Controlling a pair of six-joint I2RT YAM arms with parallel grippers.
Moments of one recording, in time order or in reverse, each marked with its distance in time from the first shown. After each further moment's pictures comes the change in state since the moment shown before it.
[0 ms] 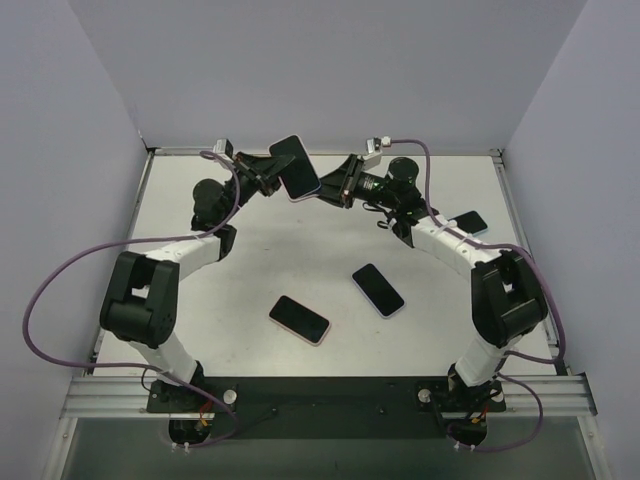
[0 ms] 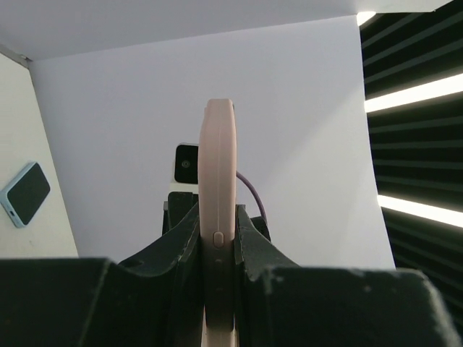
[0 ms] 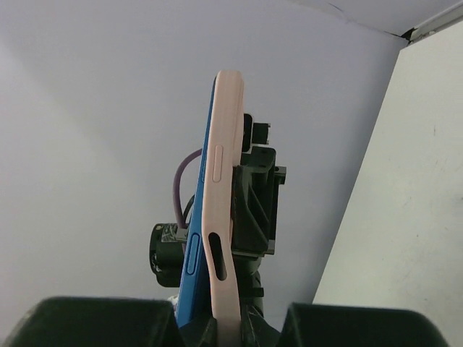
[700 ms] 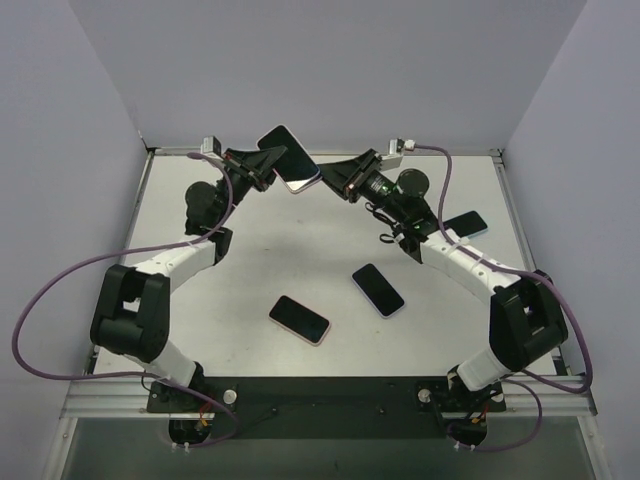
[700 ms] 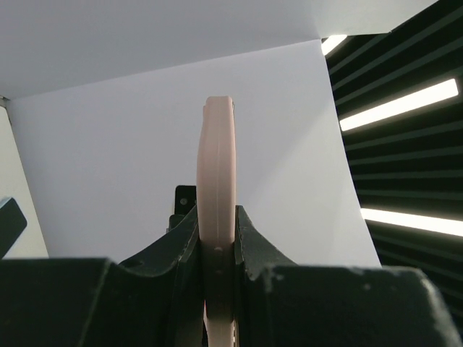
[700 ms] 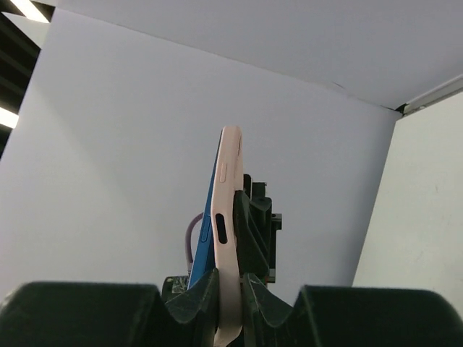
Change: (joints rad) left arm -0.006 -0.091 -0.026 -0.011 -0.117 0.012; right arm 0.044 -0.151 -0.131 0.092 0.375 0.066
